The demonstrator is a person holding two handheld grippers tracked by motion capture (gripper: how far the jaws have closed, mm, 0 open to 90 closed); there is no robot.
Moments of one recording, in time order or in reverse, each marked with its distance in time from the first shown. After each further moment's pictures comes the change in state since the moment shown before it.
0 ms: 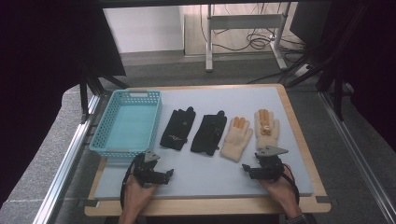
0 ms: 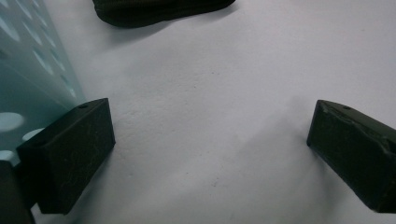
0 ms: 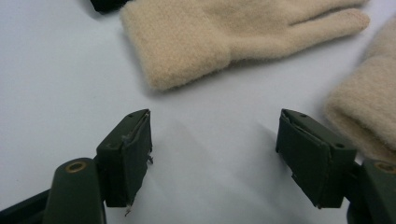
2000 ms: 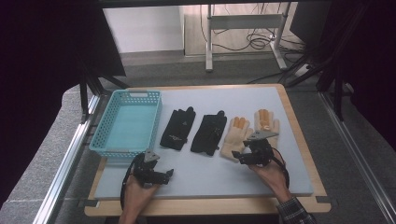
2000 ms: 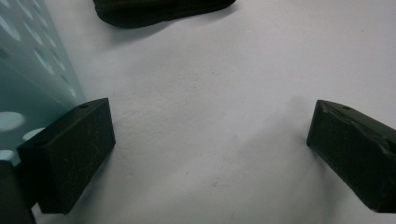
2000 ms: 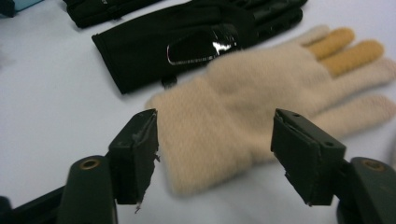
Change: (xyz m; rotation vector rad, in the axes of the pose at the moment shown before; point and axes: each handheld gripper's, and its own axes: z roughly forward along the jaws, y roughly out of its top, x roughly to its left) left arm 0.000 0.000 0.000 -0.001 -0.001 0.000; right arm 0.002 0.057 0.015 -0.026 0.076 0.026
